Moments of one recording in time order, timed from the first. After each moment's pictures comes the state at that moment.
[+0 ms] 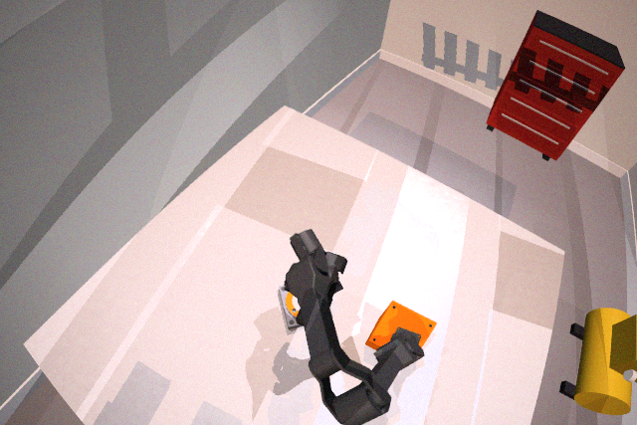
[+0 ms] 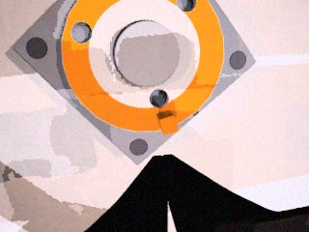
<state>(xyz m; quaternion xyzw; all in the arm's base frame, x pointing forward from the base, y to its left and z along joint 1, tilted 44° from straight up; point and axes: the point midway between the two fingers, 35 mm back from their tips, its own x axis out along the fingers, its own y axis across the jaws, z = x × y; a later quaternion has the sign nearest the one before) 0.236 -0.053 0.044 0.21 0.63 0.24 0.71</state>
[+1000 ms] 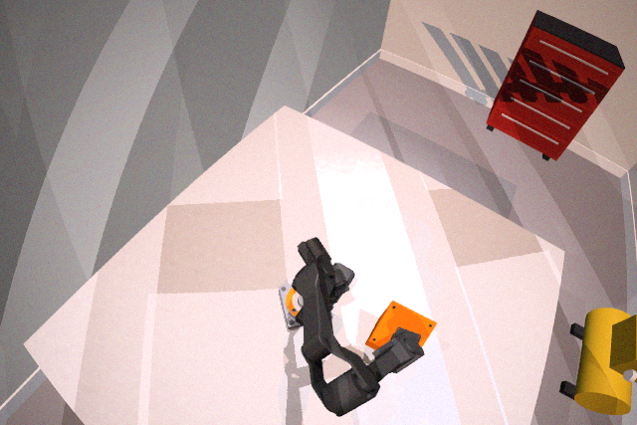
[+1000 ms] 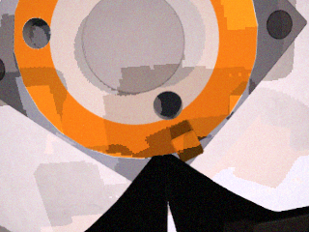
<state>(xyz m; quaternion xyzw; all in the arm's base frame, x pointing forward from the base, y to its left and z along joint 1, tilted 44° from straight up) 0.232 -0.019 0.000 0.32 0.64 0.21 0.67</state>
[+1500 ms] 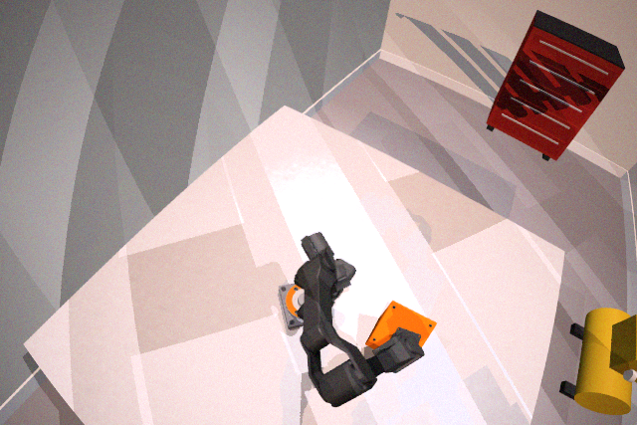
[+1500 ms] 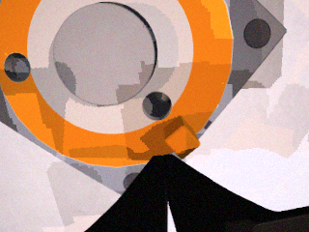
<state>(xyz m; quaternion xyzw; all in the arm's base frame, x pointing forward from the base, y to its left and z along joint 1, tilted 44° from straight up) 0.234 -0.029 -0.009 0.32 0.64 0.21 0.67</state>
